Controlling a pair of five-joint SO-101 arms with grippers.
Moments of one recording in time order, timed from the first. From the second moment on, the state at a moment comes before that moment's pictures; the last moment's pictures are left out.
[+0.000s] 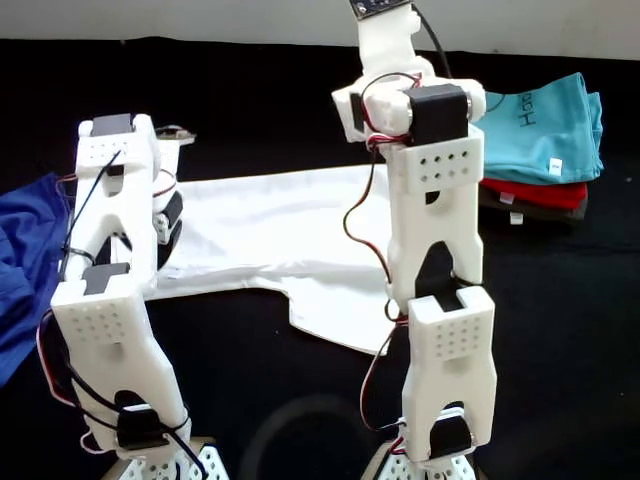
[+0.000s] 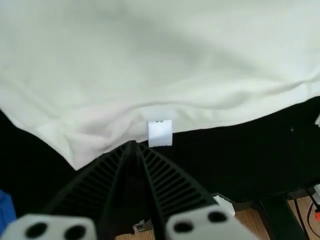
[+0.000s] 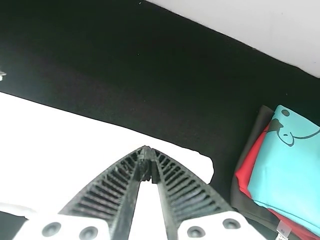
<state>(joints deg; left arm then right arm) -16.2 34.4 -21.1 98.8 -18.3 -18.9 32.4 -81.8 100.4 11.6</state>
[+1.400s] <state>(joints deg) -20.7 25.9 -3.3 84.9 -17.9 -19.3 3.2 -47.8 100.4 11.6</state>
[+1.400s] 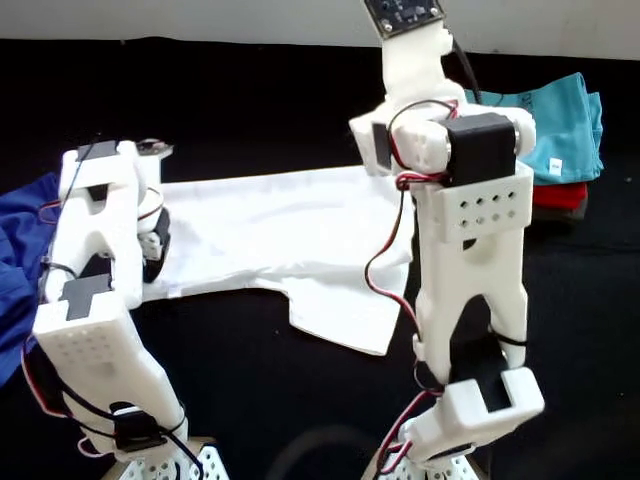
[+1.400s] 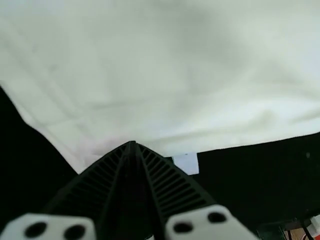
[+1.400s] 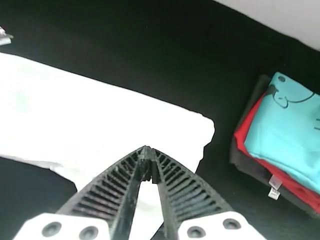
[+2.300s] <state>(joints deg) -20.5 30.5 -19.6 88.0 -15.8 -19.2 -7.3 16.7 53.6 11.5</state>
